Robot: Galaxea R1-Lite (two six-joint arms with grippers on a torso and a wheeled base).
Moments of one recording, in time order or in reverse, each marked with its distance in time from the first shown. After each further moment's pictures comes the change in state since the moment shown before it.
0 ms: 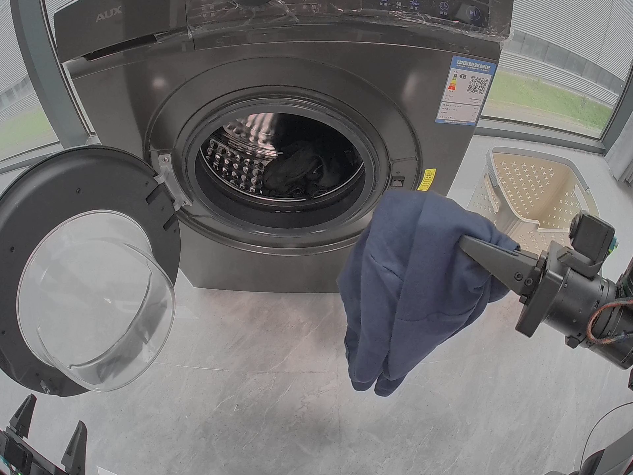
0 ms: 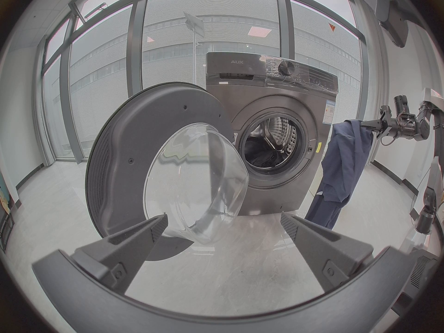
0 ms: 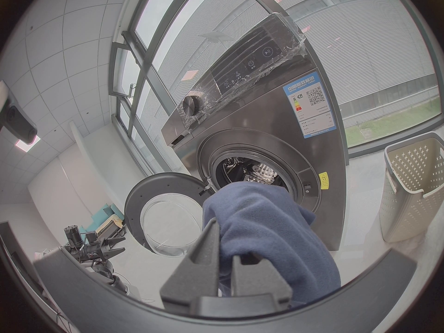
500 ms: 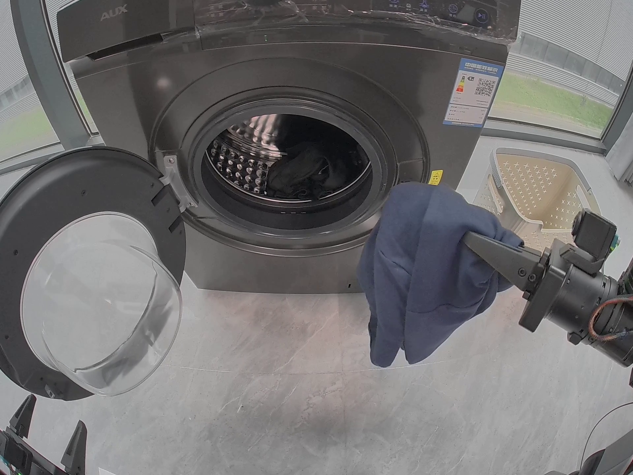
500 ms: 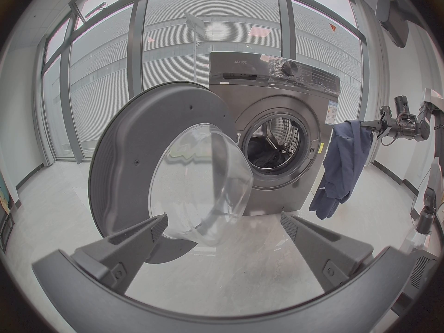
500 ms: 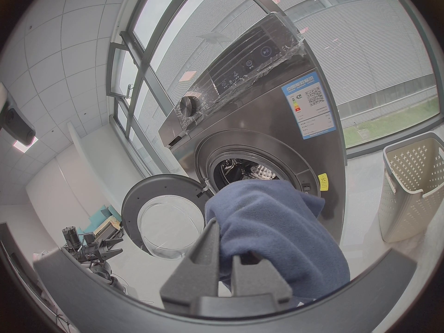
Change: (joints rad) left arm 0.000 0.000 0.000 0.000 0.000 -0.002; right arm -0.019 -0.004 0.001 0.000 0.002 0.003
